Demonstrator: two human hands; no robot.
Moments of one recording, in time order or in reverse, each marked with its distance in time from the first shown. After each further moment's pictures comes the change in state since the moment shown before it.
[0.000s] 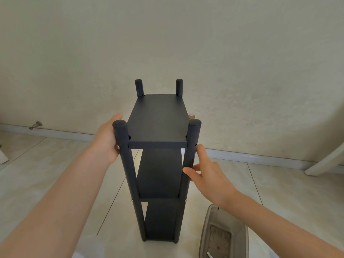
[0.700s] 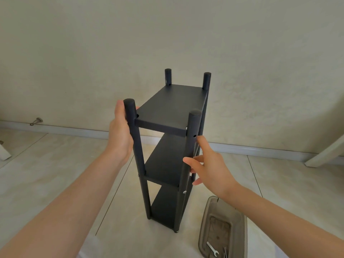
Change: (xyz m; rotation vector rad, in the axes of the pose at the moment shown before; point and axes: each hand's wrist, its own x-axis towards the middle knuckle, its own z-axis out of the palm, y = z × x) left_hand -0.025 -0.022 0.032 0.084 -0.019 0.258; right_hand -0.001 0.010 -0.003 0.159 0.053 0.039
